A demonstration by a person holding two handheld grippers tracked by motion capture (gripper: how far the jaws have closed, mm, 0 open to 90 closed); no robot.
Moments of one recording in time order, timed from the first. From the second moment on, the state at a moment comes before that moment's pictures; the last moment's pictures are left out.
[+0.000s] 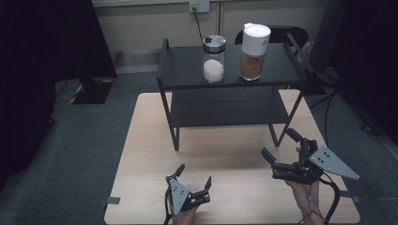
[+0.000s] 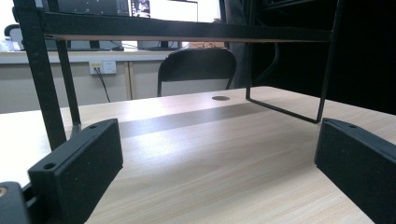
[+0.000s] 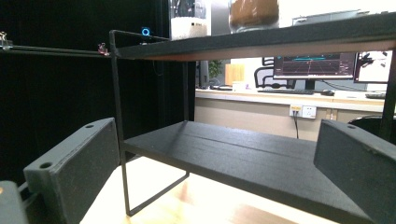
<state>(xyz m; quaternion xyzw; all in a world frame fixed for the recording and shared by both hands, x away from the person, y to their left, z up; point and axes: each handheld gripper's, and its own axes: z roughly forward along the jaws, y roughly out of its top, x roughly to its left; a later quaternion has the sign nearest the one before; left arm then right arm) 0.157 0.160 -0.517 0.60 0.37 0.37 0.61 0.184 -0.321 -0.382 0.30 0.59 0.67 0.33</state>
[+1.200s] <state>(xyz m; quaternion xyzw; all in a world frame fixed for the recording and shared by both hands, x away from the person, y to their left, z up) 0.157 0.160 -0.517 0.60 0.37 0.37 0.61 0.164 -0.313 -0.446 0.33 0.60 0.64 0.34</state>
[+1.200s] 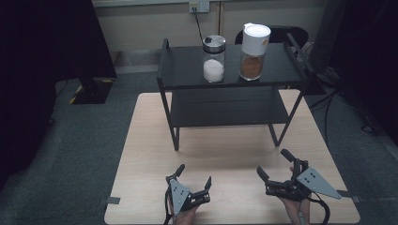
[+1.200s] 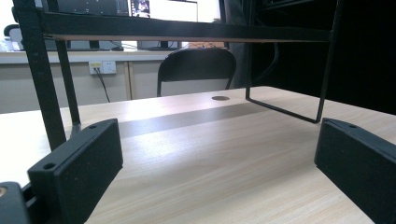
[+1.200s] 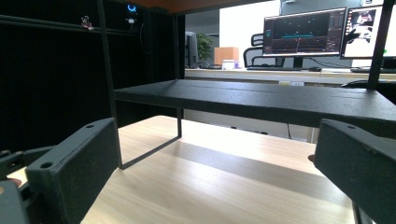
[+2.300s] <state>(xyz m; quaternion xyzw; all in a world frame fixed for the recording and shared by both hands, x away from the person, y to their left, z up) 0.157 0.160 -0.517 0.60 0.37 0.37 0.61 0.166 -0.298 -0.498 0.36 0.61 0.61 0.36</state>
